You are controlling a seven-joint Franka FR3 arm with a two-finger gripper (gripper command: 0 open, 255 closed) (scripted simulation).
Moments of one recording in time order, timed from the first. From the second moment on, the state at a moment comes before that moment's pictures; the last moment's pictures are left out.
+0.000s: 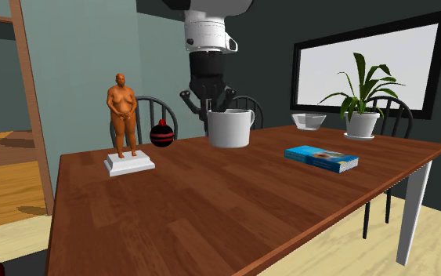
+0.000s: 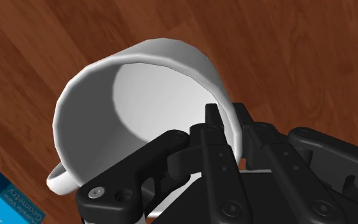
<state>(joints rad) -0.01 0.02 0.28 -1.91 -0.07 1.95 0.43</state>
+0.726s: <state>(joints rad) -0.13 -0.06 0.14 -2.00 -0.05 1.98 0.15</state>
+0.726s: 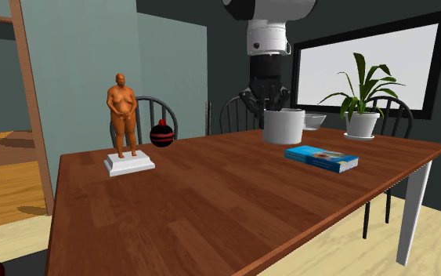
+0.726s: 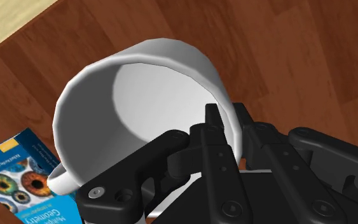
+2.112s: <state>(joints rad) -0.37 0.12 -0.10 -1.79 -0.02 1.96 -0.34</state>
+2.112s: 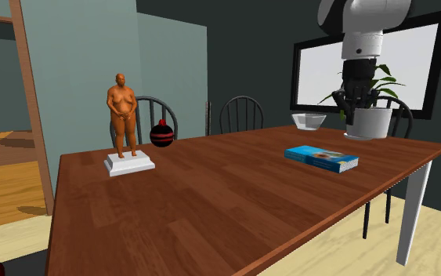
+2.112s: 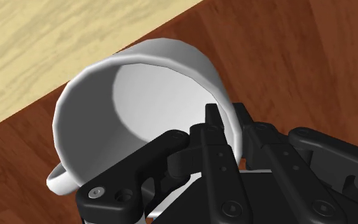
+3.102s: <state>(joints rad) -0.49 0.31 -0.17 -1.61 0.04 1.98 -0.53</state>
